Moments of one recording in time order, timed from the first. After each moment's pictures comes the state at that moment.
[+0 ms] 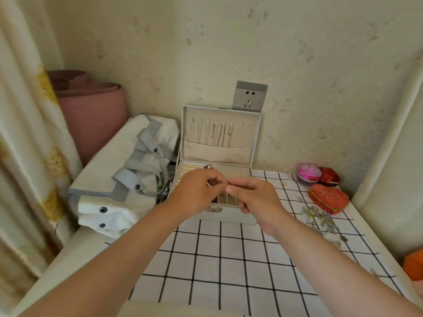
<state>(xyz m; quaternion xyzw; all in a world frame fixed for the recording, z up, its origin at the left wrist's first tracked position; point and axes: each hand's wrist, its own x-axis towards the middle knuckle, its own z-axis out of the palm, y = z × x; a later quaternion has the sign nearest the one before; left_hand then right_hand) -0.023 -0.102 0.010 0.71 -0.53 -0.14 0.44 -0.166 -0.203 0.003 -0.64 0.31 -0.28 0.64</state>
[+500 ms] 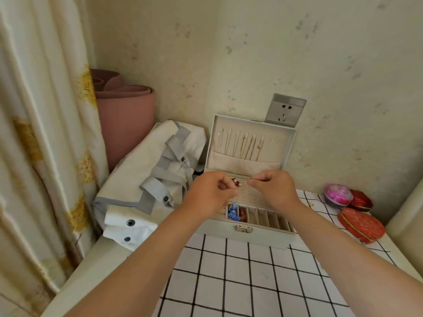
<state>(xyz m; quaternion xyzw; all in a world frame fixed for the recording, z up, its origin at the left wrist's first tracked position) 0.026 -0.097 0.008 0.73 -0.43 -0.17 0.50 -0.085 -0.261 0.005 -0.80 0.38 -0.29 0.36</state>
